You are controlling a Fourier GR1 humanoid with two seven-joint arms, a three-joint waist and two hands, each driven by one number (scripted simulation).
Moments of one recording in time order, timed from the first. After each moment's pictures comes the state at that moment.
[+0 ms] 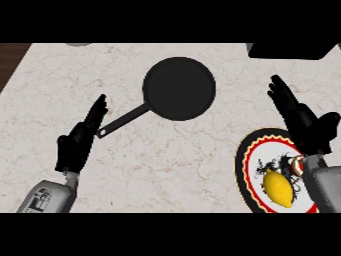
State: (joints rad) left arm -0.18 0.25 -0.25 -1.40 0.08 0.16 0.01; right arm -0.25 -0.33 0.10 -1.42 -0.16 -0.02 0.04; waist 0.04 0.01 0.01
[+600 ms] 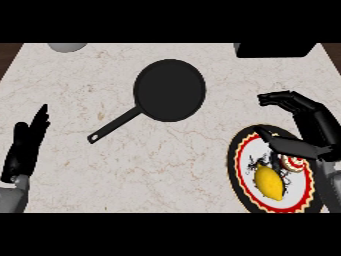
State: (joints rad) left arm -0.11 0.43 -0.07 -1.30 0.07 0.23 0.15; right arm -0.22 -0.36 0.07 -1.54 -0.21 0.12 -0.13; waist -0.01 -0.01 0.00
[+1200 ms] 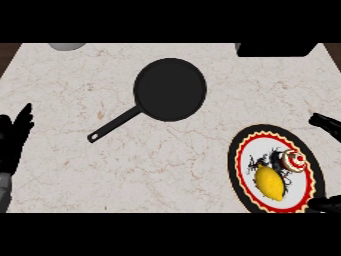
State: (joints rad) left arm -0.12 0.48 -0.01 -1.29 0.07 0.19 0.22; right arm 0.06 -0.56 -0.06 -1.70 -0.19 0.35 -0.39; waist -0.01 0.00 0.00
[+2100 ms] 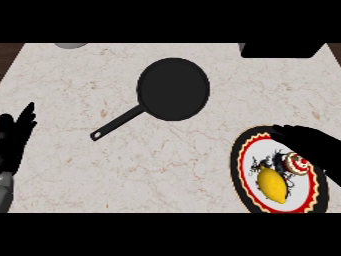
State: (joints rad) left arm -0.12 0.46 0.00 -1.30 0.06 0.17 0.23; right arm -0.07 -0.86 0.23 -2.09 0.29 0.49 0.24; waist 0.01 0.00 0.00
